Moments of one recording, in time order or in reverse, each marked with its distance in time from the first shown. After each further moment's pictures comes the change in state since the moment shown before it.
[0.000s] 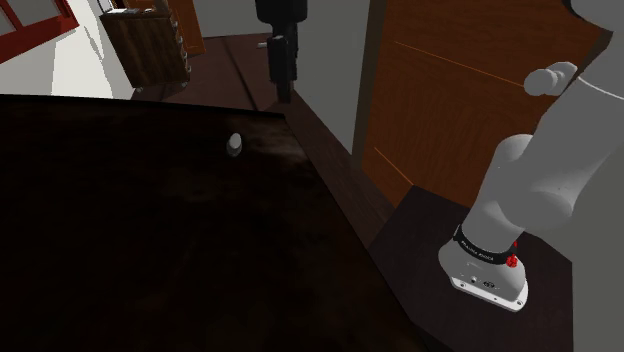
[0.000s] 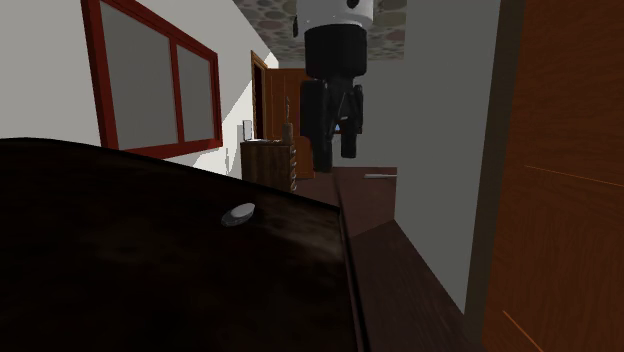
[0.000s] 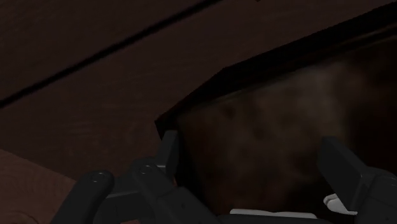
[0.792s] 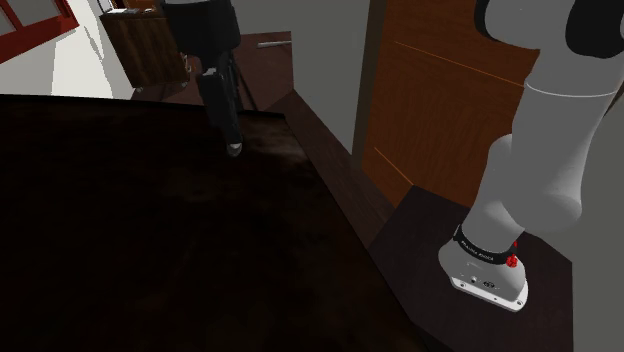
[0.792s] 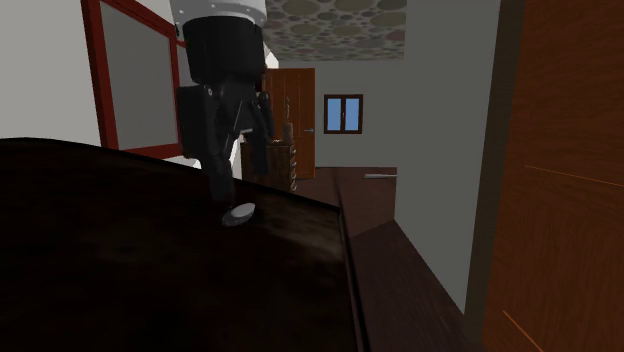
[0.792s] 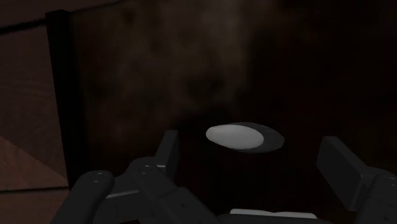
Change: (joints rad) arm 0.143 0.330 0.152 0.337 -0.124 -0.107 0.043
